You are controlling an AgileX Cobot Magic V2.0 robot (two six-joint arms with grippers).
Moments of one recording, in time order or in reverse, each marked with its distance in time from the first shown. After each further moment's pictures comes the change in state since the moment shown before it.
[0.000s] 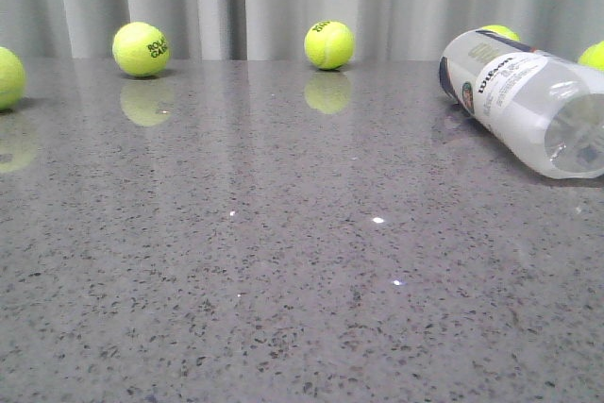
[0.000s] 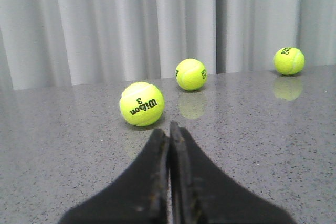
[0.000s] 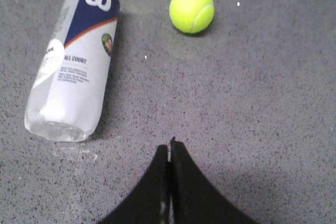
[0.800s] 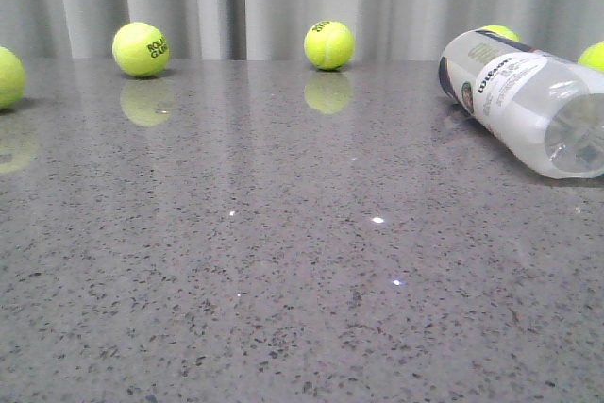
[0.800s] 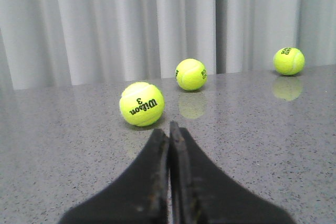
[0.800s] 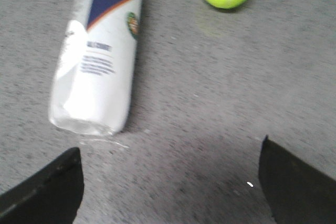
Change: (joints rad) left arm 0.000 0.000 0.000 0.000 0.000 0.000; right arm 0.000 0.180 -0.079 0.124 0.026 -0.064
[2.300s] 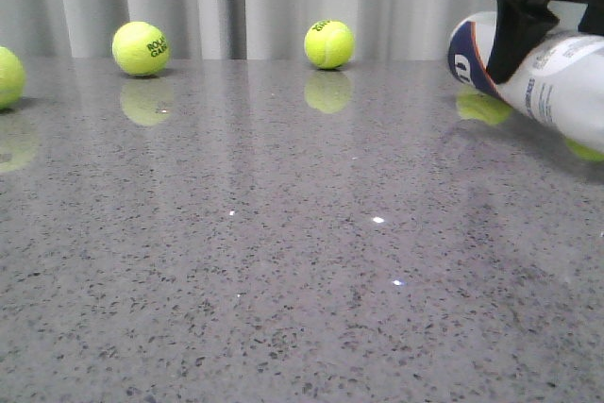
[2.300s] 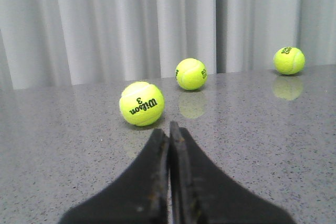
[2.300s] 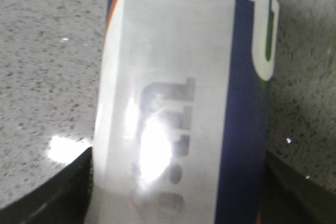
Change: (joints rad) left arm 0.000 0.000 0.000 0.000 0.000 0.000; right arm 0.062 0.825 -0.446 0.191 -0.044 -0.208
